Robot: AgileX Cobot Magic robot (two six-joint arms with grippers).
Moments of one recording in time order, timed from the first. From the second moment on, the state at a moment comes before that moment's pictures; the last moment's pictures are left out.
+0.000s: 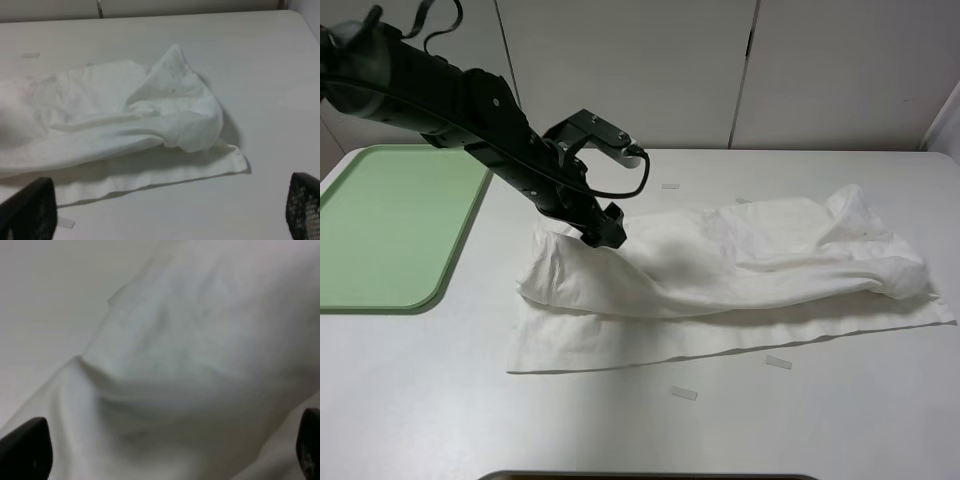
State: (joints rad) left arm -0.52 1.97 -1.15 -0.39 0.24 0.65; right arm -0.03 0.00 -0.49 0.02 1.03 0.06
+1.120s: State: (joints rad) left arm -0.59 1.97 -1.16 -0.61 0.72 0.64; right arm -0.03 0.00 -0.49 0.02 1.03 0.06
